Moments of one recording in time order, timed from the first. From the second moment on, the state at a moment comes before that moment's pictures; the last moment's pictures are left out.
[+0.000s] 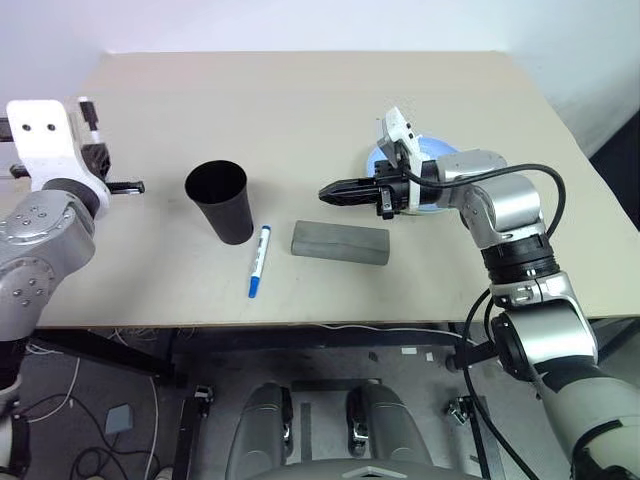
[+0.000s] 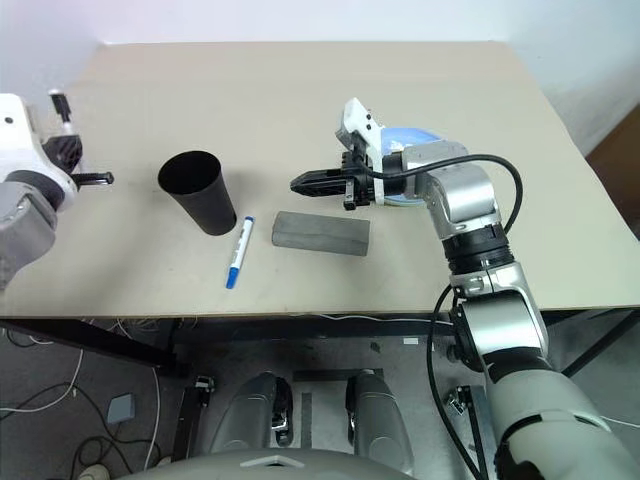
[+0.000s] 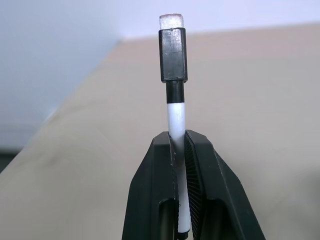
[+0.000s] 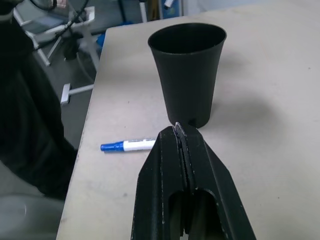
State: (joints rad) left arm -0.41 1.00 0.13 -0.23 -0.95 0.60 0.36; right arm -0.95 -0.42 0.11 0.27 0.34 0.58 1.27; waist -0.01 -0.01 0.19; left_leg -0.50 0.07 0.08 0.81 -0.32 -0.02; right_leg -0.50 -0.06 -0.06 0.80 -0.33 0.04
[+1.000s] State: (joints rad) left arm -0.46 0.68 0.31 -0.13 -0.79 0.32 -0.59; right arm -0.87 -0.45 0.07 0.16 0.42 0.62 1.13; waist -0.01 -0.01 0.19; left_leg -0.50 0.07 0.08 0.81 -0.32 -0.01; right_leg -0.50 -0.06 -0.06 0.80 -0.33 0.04
